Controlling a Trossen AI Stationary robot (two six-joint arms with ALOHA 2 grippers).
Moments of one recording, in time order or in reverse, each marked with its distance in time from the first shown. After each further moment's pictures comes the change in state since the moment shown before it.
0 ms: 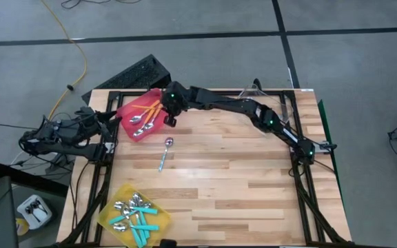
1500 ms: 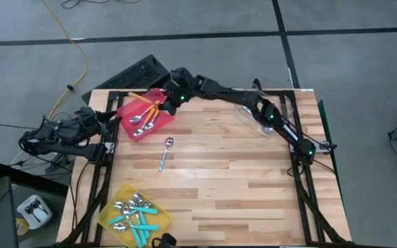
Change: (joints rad) left arm 0.000 0.000 0.000 0.000 0.000 0.001; right arm -0.098 0.011 0.000 0.126 -0.454 0.435
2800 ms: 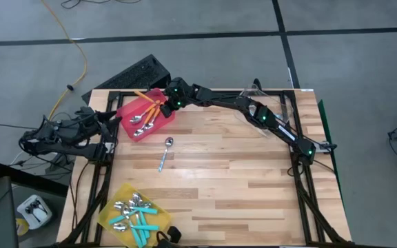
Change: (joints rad) left arm 0.000 0.000 0.000 0.000 0.000 0.000; right arm -0.002 0.132 -0.024 0.099 0.207 0.063
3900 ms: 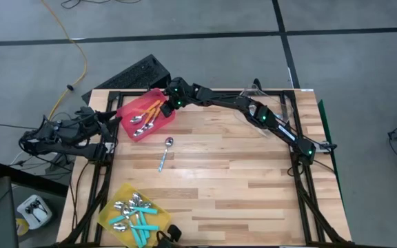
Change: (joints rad) left arm 0.000 0.000 0.000 0.000 0.000 0.000; right arm 0.000 0.000 0.000 0.009 0.036 -0.033
